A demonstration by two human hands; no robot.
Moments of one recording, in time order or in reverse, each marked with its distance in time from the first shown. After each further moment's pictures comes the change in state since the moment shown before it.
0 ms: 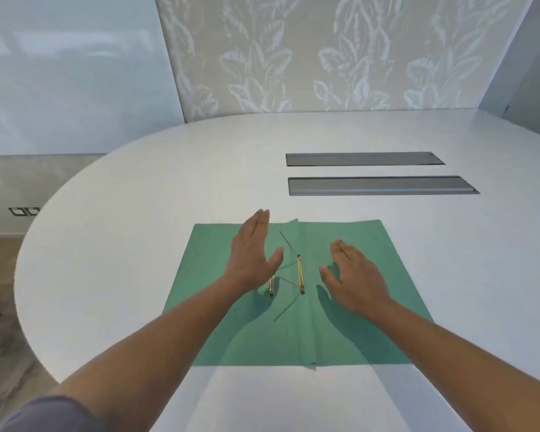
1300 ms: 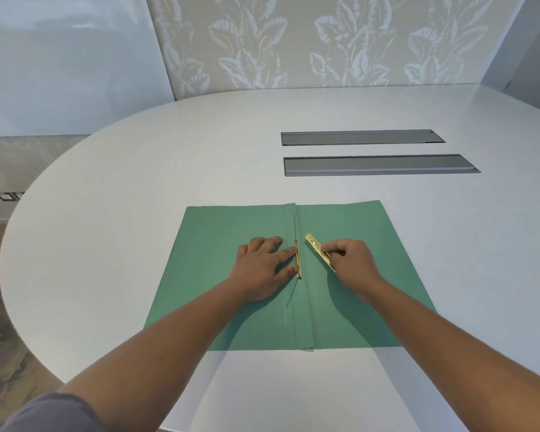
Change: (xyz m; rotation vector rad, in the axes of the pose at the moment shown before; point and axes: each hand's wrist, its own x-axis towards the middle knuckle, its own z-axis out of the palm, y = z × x) left_hand -0.026 -0.008 0.038 0.270 -0.360 0.060; right_hand 0.009 -0.001 0.009 0.742 0.018 0.366
